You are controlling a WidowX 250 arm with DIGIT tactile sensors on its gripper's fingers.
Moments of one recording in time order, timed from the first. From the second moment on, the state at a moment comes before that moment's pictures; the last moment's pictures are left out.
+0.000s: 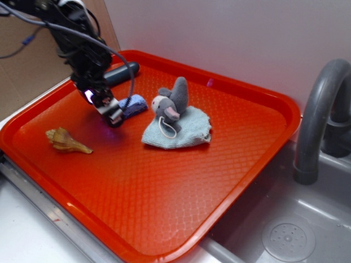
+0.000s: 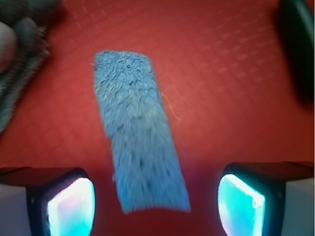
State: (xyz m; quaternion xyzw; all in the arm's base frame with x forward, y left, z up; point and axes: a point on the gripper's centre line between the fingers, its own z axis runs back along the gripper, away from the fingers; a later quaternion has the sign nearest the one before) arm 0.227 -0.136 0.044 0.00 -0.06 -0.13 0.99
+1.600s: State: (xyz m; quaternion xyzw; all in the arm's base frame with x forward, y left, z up) arm 0.214 -0.093 0.185 -0.04 -0.01 0.02 1.00
